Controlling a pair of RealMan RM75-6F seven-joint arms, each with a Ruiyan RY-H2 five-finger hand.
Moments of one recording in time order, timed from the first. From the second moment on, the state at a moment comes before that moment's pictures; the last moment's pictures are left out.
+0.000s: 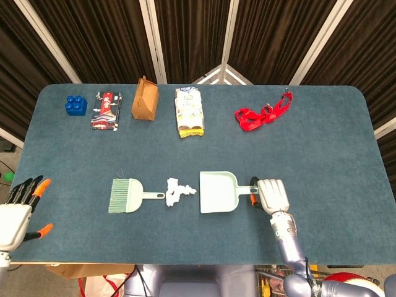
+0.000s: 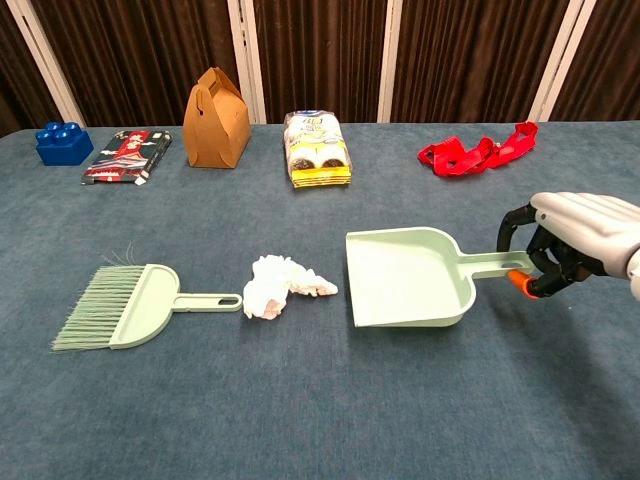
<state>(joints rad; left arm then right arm) -0.10 -1.05 -0.02 -1.77 1.52 1.39 0.19 0.48 -1.62 0.17 -1.58 -1.03 1.19 -0.57</state>
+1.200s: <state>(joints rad) -0.58 -1.53 -0.19 -1.77 0.85 1.17 0.82 0.50 -1.61 0.18 -1.58 -0.98 1.20 -0.59</state>
